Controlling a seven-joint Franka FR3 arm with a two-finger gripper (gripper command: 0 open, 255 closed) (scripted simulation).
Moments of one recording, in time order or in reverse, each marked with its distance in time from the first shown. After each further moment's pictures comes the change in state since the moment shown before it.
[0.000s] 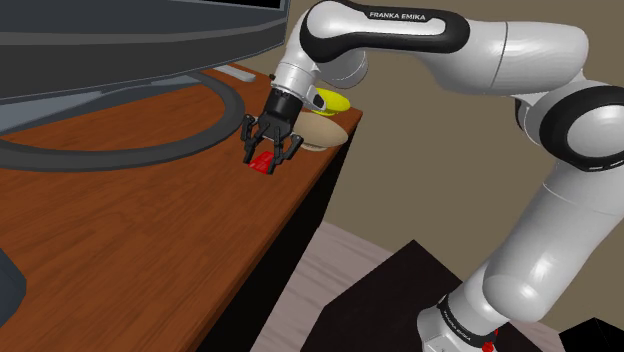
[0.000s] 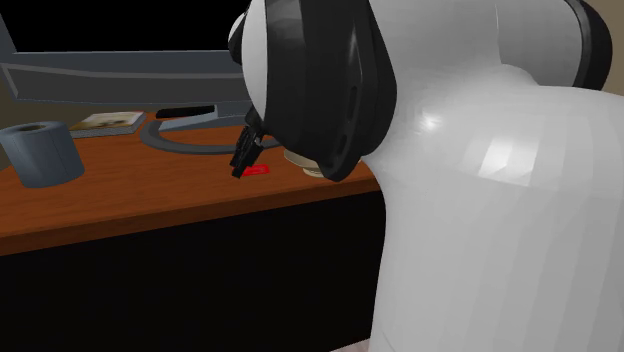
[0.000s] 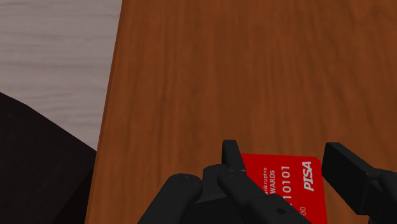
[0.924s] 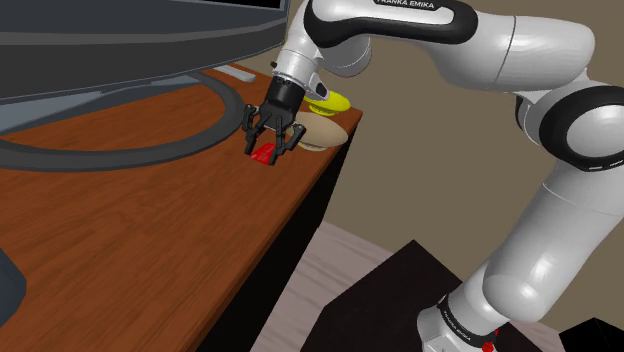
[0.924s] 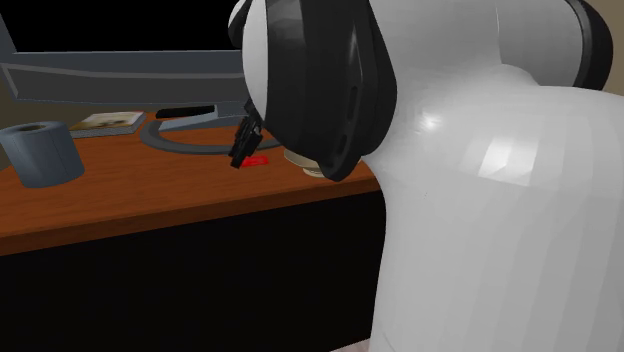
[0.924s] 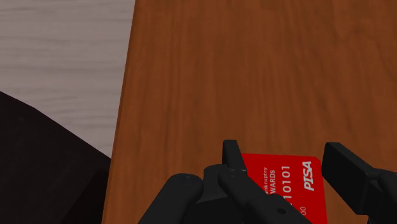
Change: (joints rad) arm -0.002 0.000 -0.001 0.062 -0.006 -0.063 0.032
